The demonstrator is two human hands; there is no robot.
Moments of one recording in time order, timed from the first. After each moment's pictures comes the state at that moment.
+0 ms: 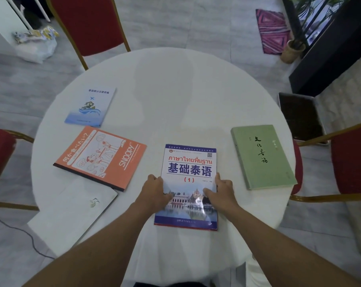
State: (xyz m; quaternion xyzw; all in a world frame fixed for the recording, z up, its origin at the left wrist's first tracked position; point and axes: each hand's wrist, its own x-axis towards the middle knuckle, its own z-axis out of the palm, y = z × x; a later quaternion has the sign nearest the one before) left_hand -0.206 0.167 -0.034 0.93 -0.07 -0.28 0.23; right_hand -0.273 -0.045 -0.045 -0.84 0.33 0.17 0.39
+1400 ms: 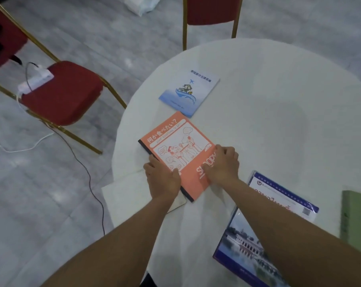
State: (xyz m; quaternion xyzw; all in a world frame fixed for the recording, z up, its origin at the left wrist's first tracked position) left_hand -0.130 0.311 -0.041 0.85 0.40 -0.07 0.34; right_hand -0.061 0.158 -0.059 -0.97 0.03 0.17 0.19
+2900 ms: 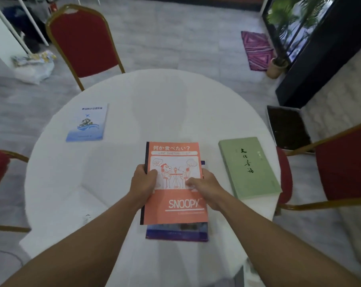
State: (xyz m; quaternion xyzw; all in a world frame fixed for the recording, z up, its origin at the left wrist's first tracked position) left_hand -0.167 0.145 0.023 0.79 0.16 -0.22 0.55; right_hand -0.231 -0.044 0.028 -0.63 0.30 0.18 0.70
